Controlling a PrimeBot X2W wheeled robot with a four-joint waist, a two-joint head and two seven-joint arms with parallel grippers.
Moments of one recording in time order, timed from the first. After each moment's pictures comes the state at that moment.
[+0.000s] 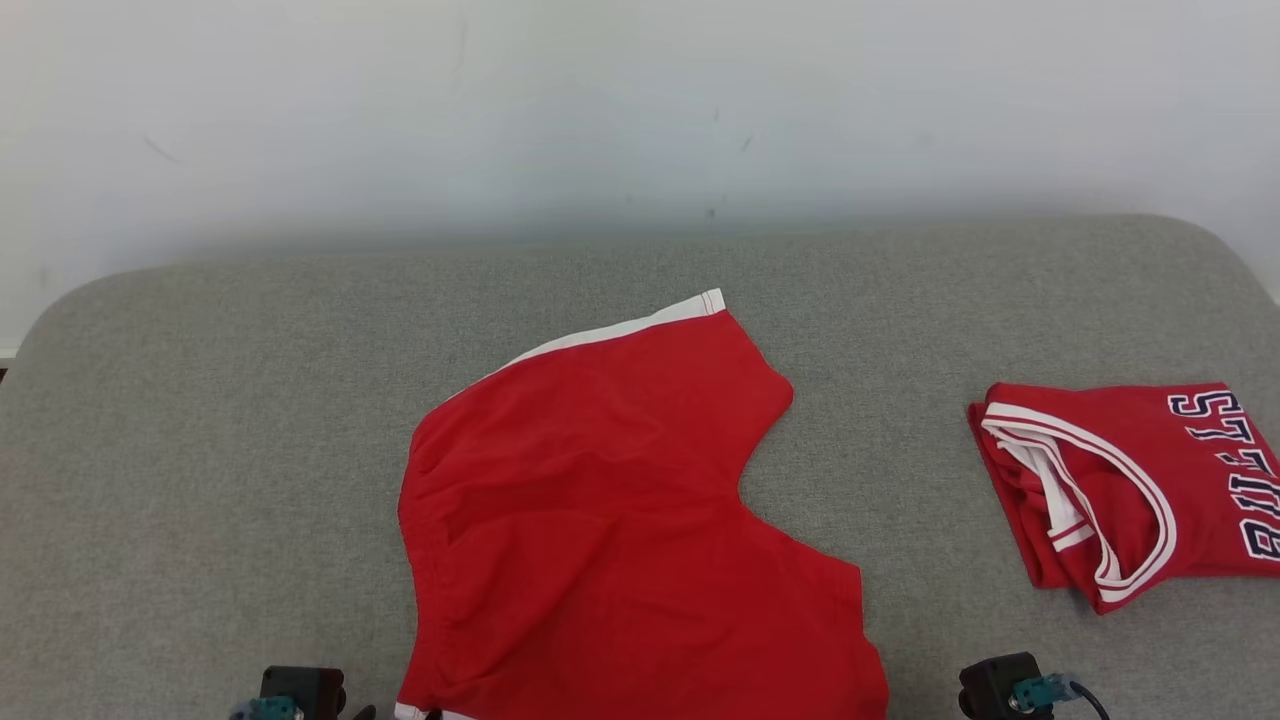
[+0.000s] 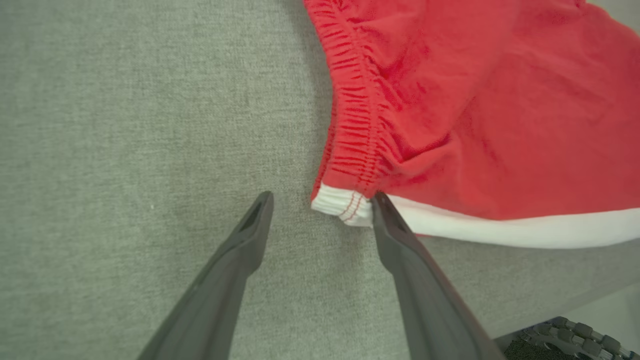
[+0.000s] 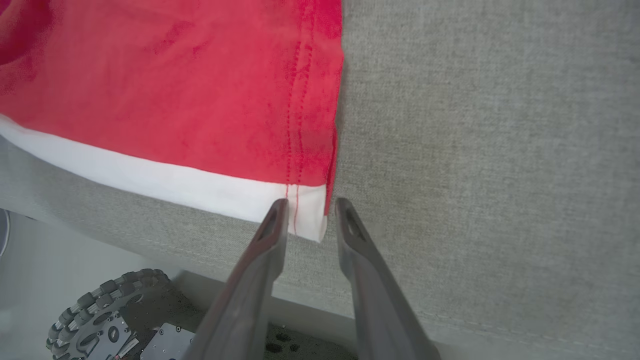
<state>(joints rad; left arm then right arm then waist) -0.05 0.29 -0.45 0.32 -0.45 0.03 0.25 0.09 -0.27 0.38 0.11 0.60 -0.07 0.45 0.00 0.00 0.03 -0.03</state>
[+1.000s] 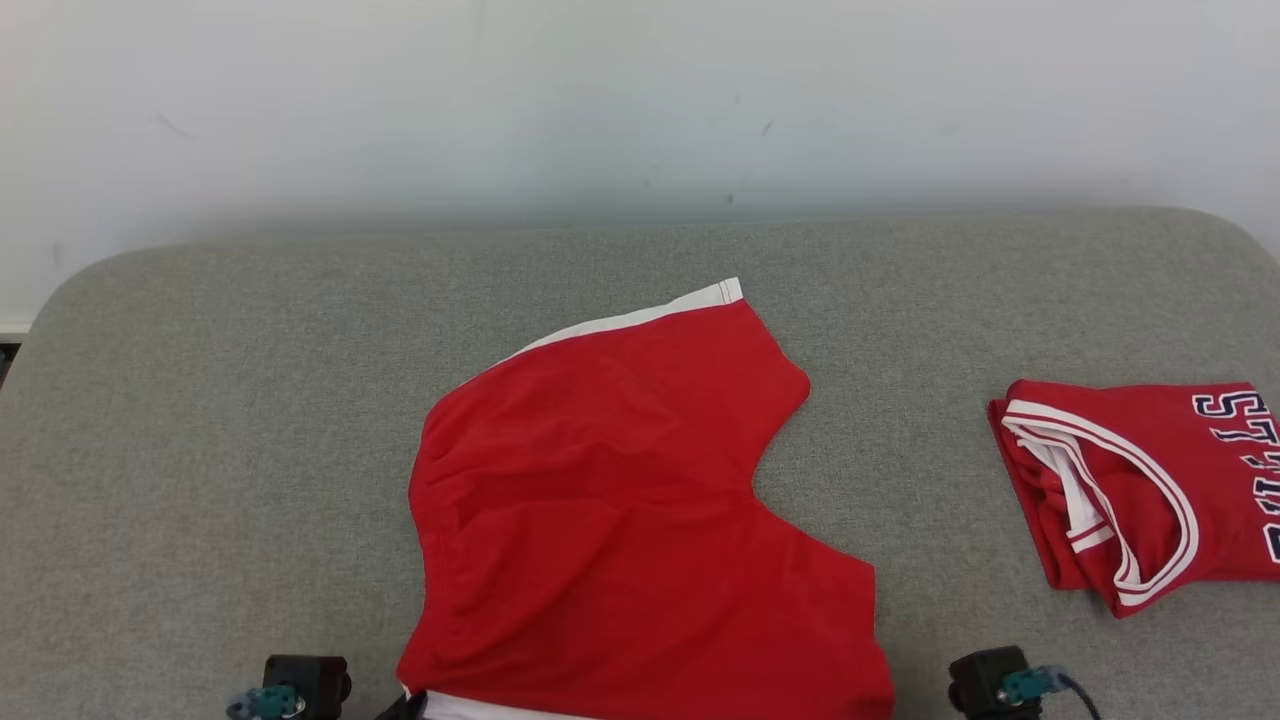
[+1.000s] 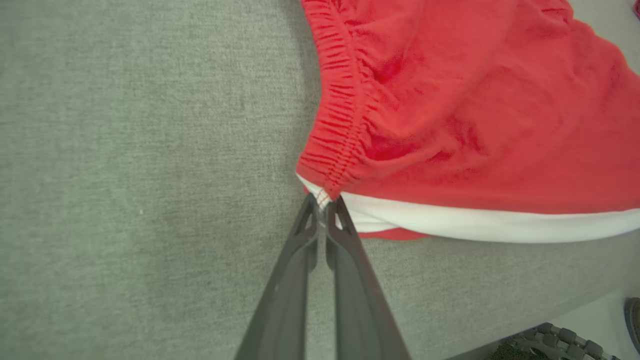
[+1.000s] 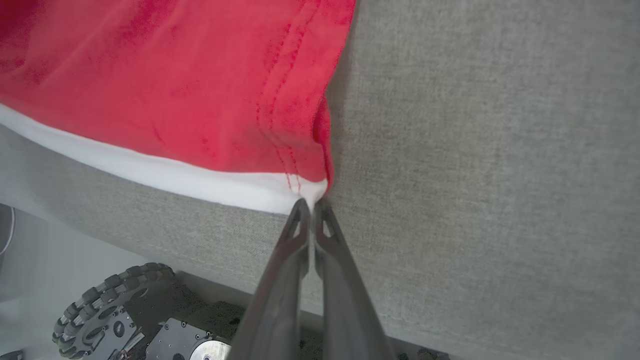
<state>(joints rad) -0.07 0.27 -0.46 0.33 -0.47 0.00 0.23 0.07 -0.24 0.39 0.15 0.59 -0.08 0.47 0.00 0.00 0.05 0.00</state>
